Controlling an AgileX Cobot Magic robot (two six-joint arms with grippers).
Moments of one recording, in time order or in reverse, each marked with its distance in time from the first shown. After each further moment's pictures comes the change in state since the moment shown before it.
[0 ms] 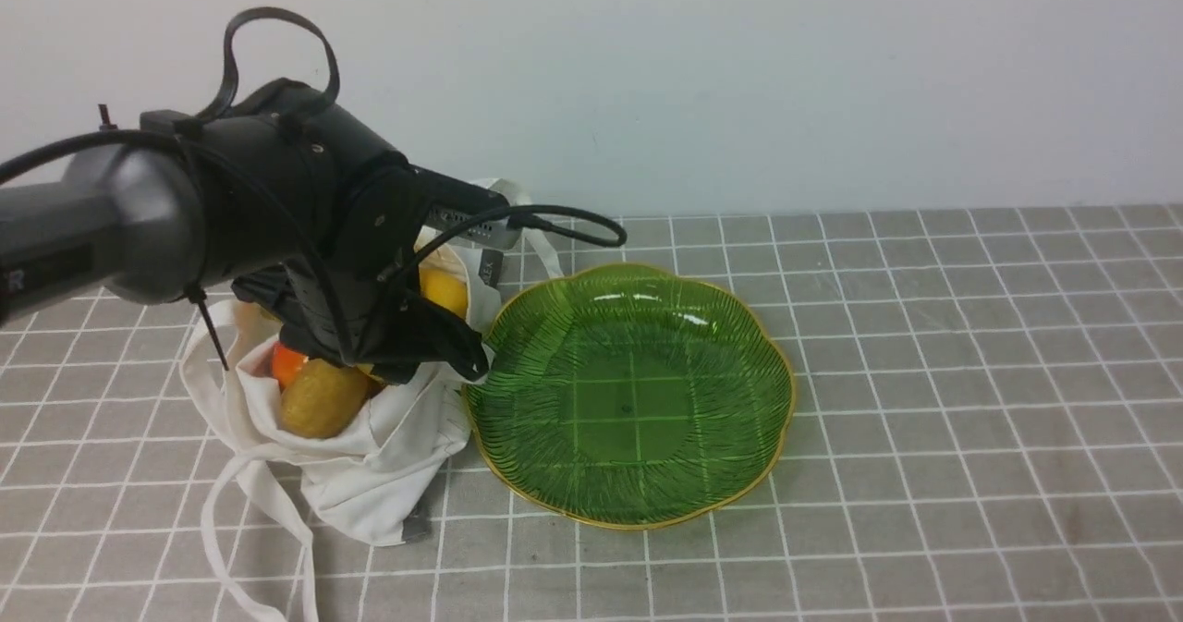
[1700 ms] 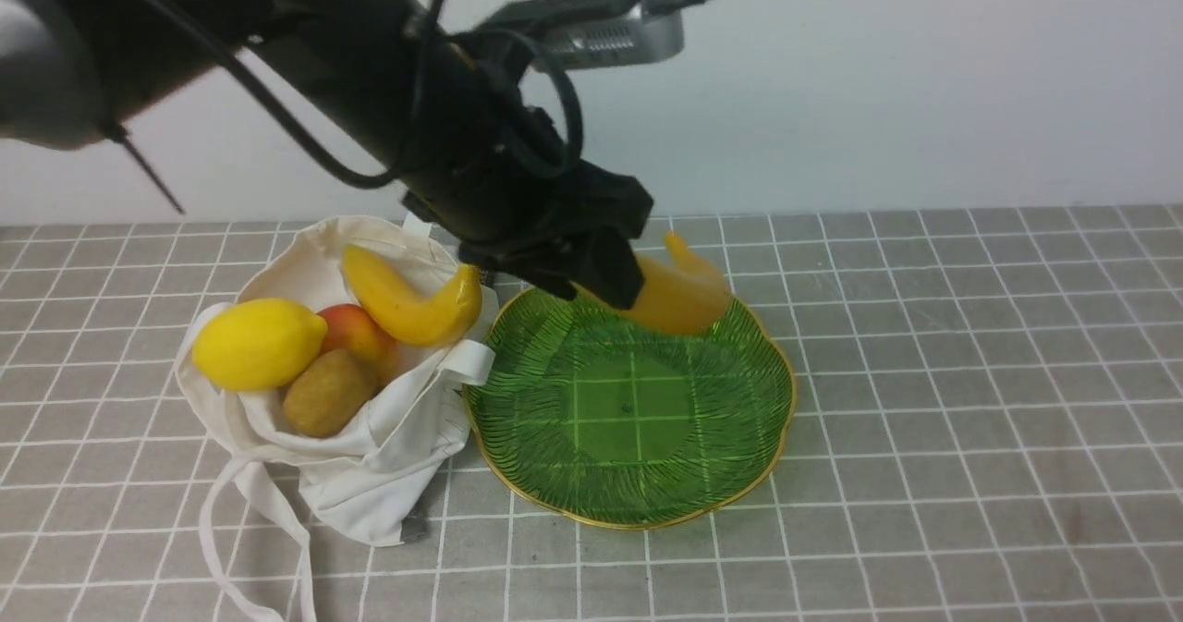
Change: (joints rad) right arm 0.000 0.000 0.000 0.000 0.000 0.000; left arm -0.012 -0.015 -0.323 -0.838 0.214 0.578
